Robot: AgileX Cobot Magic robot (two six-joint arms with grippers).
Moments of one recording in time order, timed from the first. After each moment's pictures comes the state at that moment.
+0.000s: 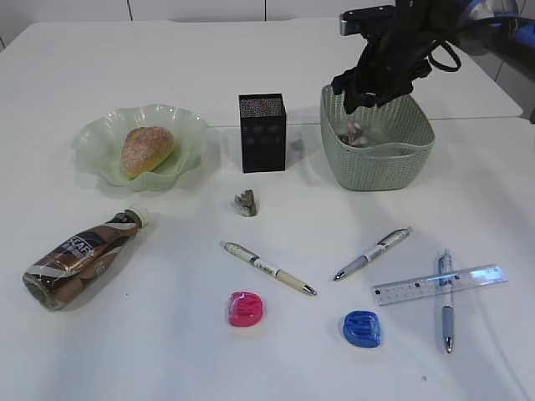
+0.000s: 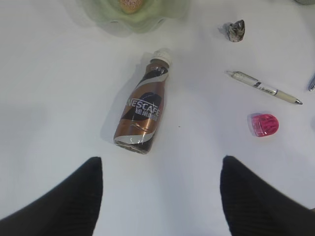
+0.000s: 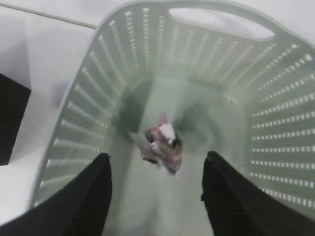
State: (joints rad) left arm -0.06 1.15 -1.19 -0.22 1.11 0.09; right arm 0.12 2.52 -2.46 0.00 1.04 -0.10
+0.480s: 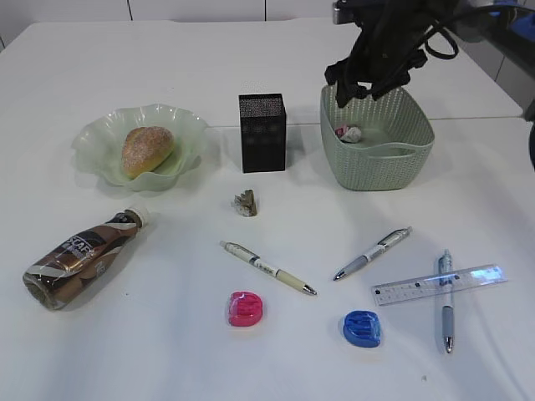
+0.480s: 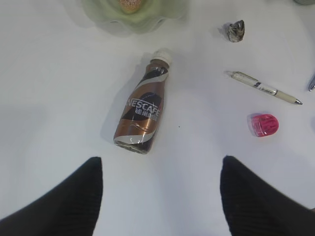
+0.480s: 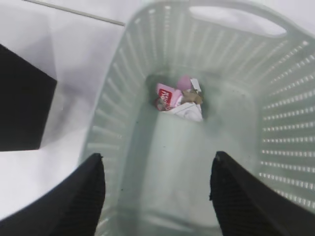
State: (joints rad) left arm -0.06 1.15 -1.19 -0.22 1.11 0.09; right arm 0.14 2.52 -2.54 0.01 1.15 -0.10
